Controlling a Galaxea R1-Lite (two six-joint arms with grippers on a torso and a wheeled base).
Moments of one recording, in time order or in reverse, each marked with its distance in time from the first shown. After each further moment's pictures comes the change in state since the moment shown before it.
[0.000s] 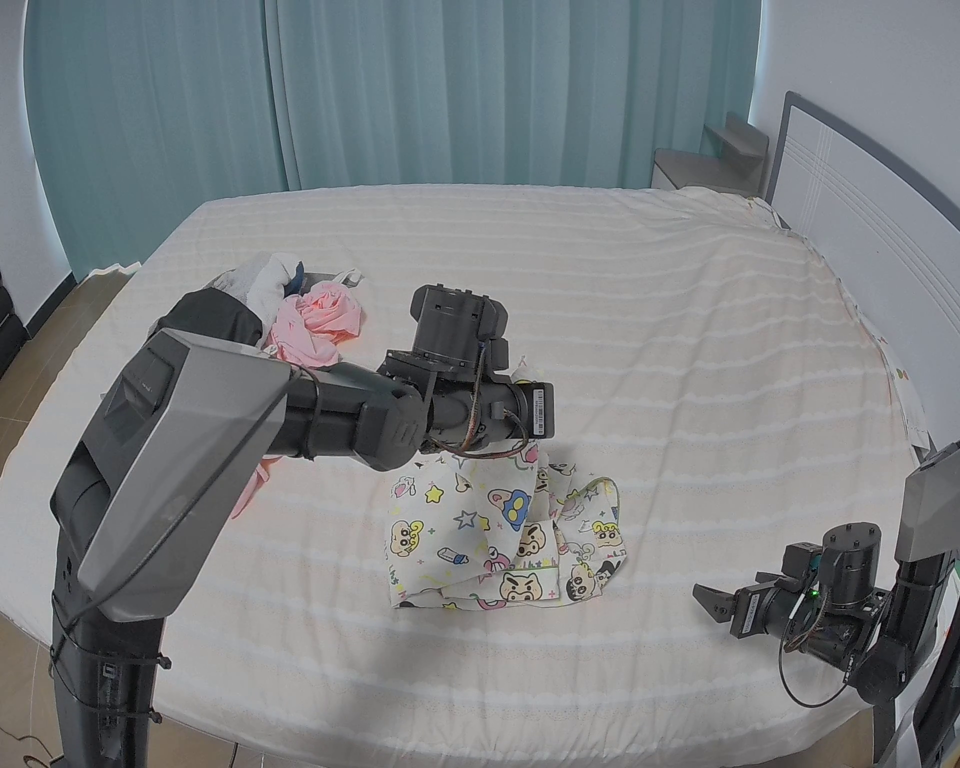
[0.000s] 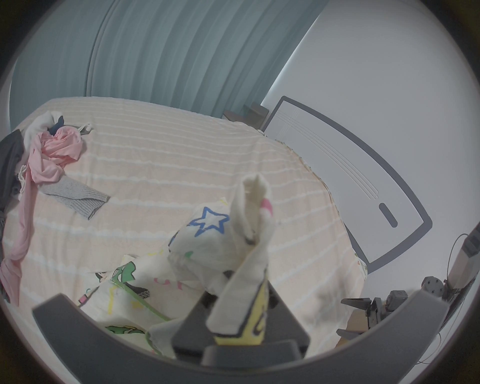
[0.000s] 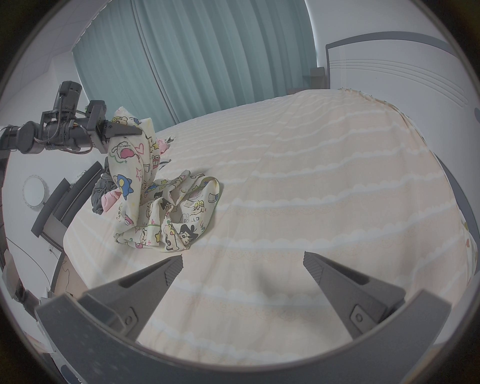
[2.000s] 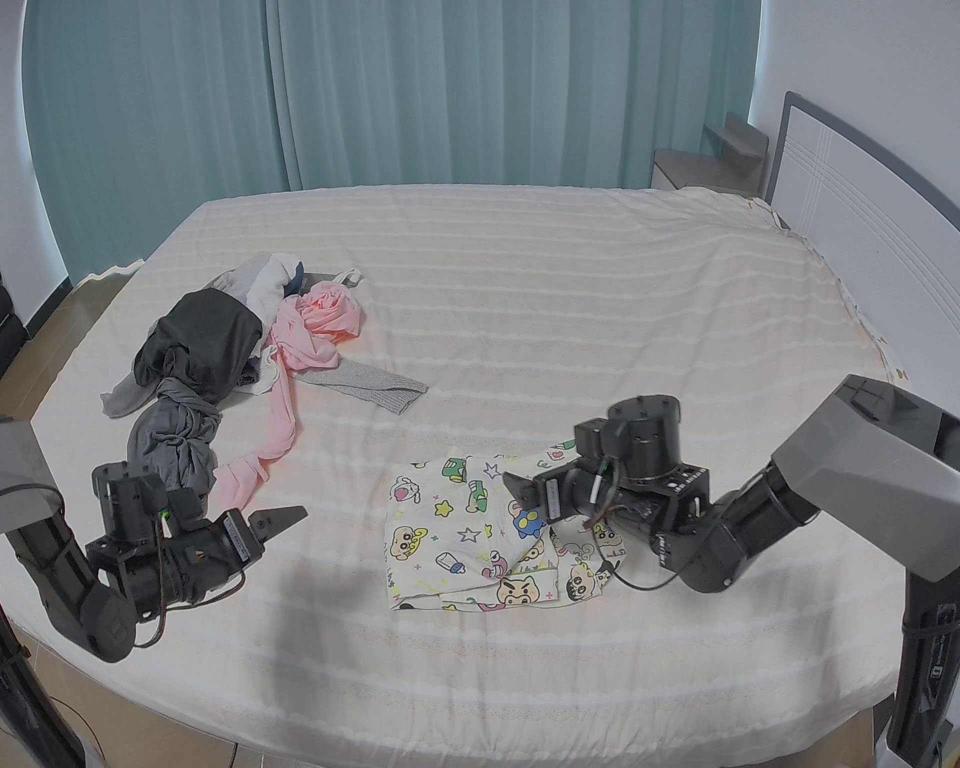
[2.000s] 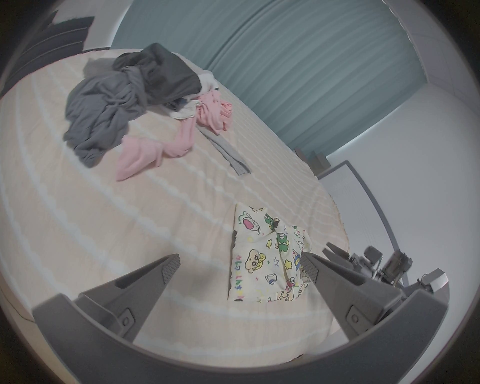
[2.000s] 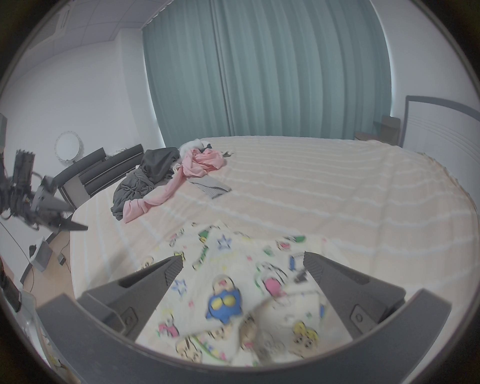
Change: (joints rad) left arm 0.529 -0.420 1.460 -1.046 -0.228 -0.330; right arm 0.291 0.180 -1.054 0.695 -0.079 -0.206
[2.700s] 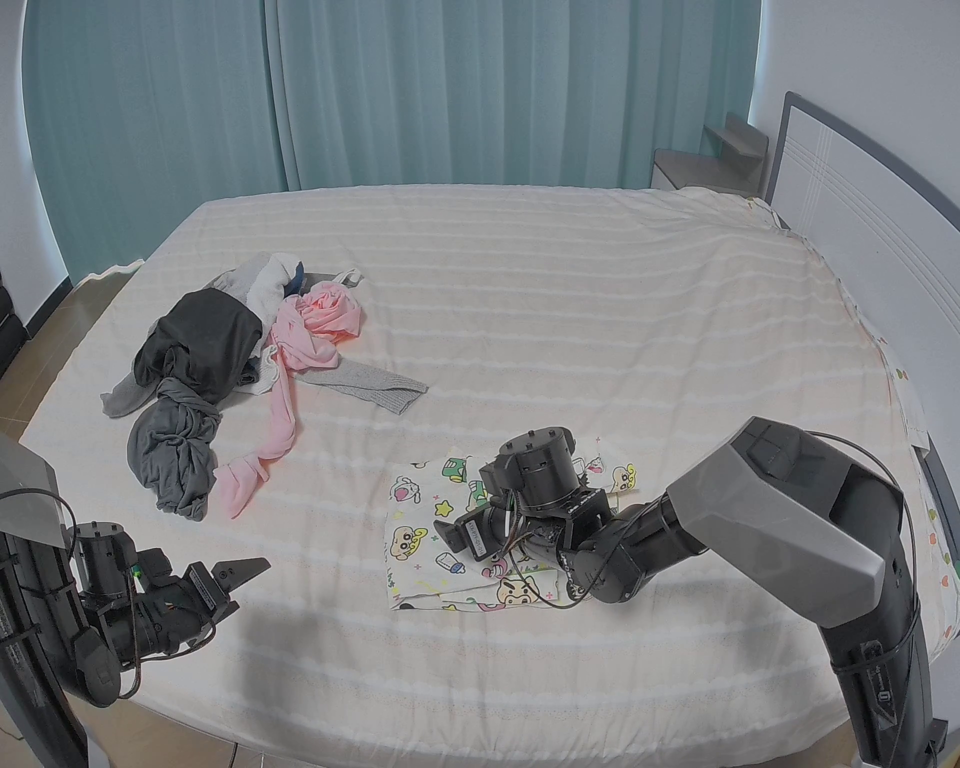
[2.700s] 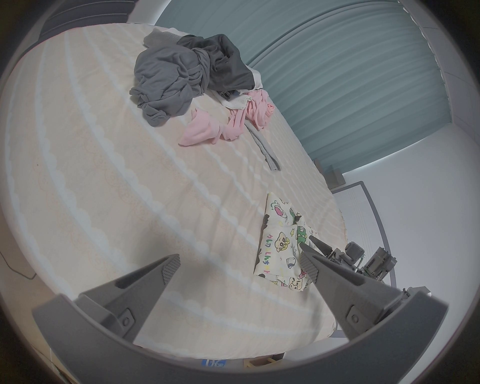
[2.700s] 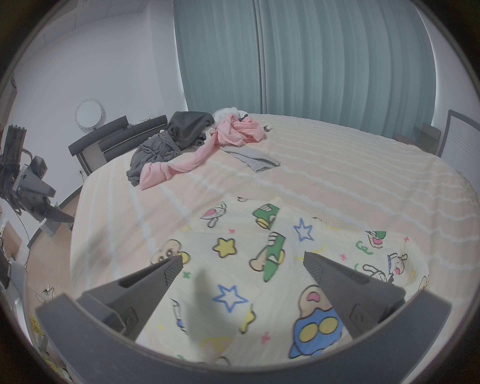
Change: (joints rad) left arm 0.152 0.141 0.296 -0.345 -0.090 -0.095; right arm 0.107 0.241 -0.368 0.262 0.017 -0.072
